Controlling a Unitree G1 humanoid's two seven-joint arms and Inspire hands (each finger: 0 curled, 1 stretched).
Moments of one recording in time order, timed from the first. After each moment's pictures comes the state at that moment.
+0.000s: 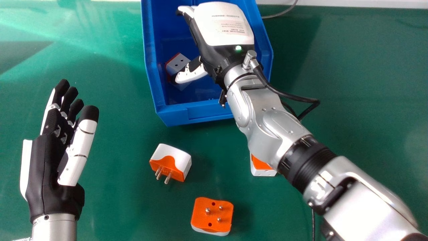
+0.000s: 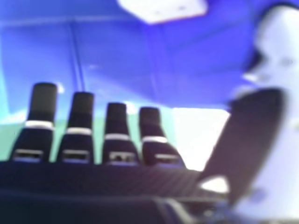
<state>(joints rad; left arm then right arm) 0.31 0.05 0.24 -0.18 -0.18 -0.25 -0.10 -0.91 -0.02 0.62 0.70 -0.79 0.29 -0.23</state>
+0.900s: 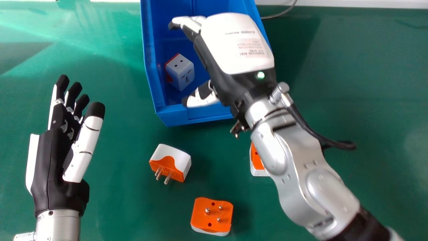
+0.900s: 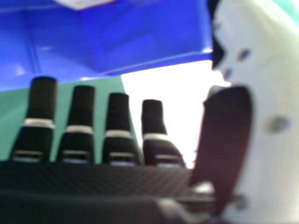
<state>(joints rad) 0.30 0.06 0.23 -0.18 -0.18 -0.25 -0.12 -0.44 -0.17 0.63 -0.16 -0.96 0.36 0.06</state>
